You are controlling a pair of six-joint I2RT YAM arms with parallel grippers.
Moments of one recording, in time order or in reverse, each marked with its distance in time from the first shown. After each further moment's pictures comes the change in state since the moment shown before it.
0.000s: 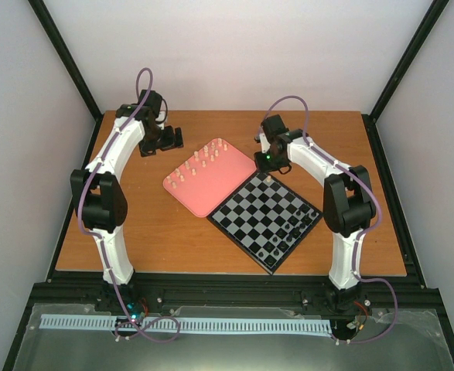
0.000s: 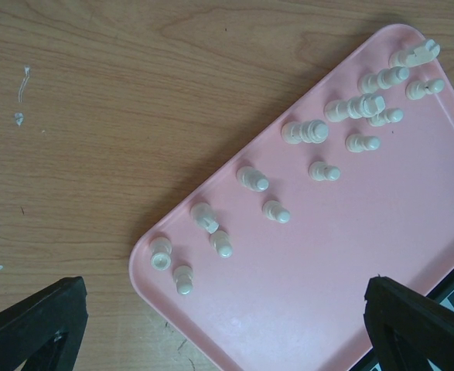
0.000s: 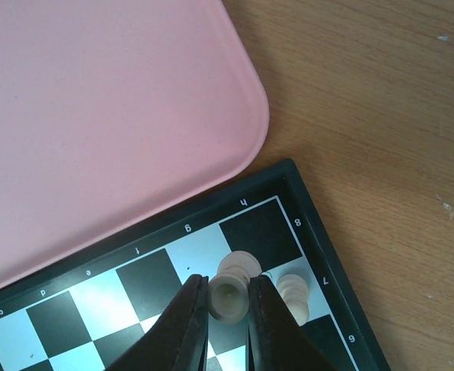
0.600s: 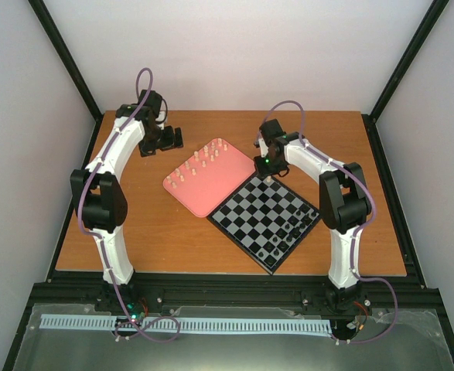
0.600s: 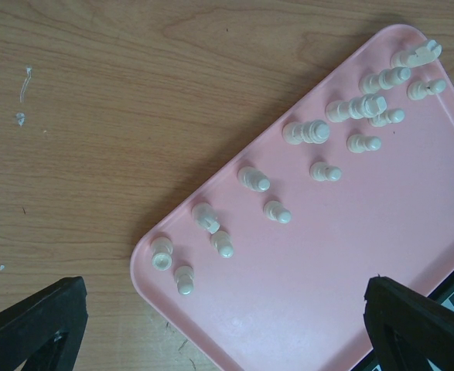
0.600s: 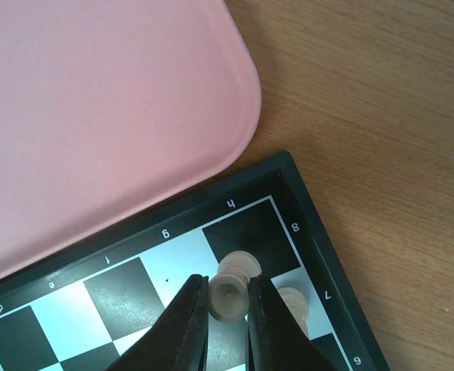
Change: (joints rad) left arm 0.000 0.000 0.000 0.000 -0.003 0.000; right arm 0.000 0.050 -0.008 0.013 0.013 -0.006
